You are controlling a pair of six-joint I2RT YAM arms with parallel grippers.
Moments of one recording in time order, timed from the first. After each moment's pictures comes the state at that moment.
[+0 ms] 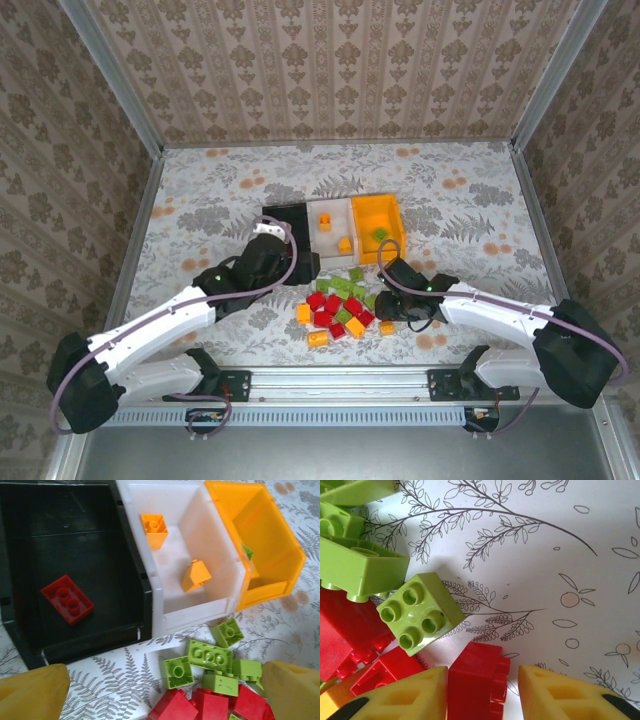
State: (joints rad) left arm -0.87 1.04 0.72 -0.38 -0.20 -0.62; right arm 0.75 1.24 0.58 -0.53 0.03 0.76
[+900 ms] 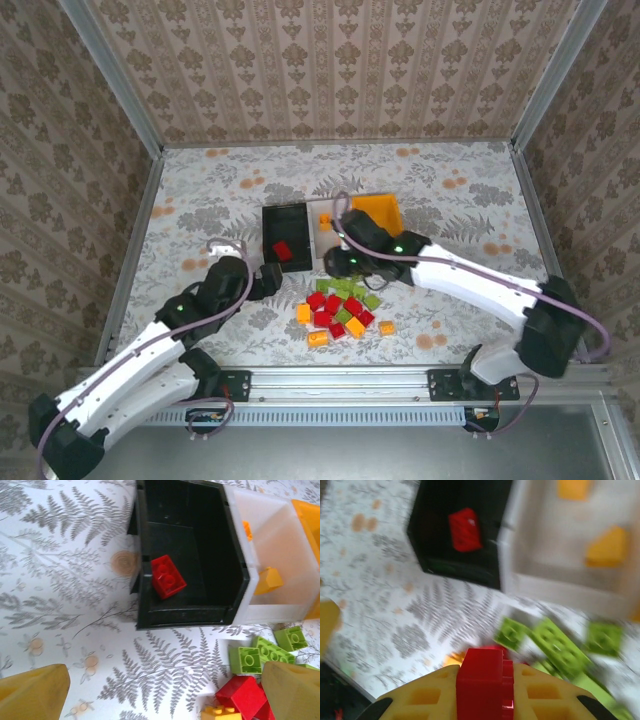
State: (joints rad) left arm -0.75 0.68 0.54 -0.57 -0.29 -0.69; right arm 0.85 1.50 1.20 -0.56 0.00 0.61
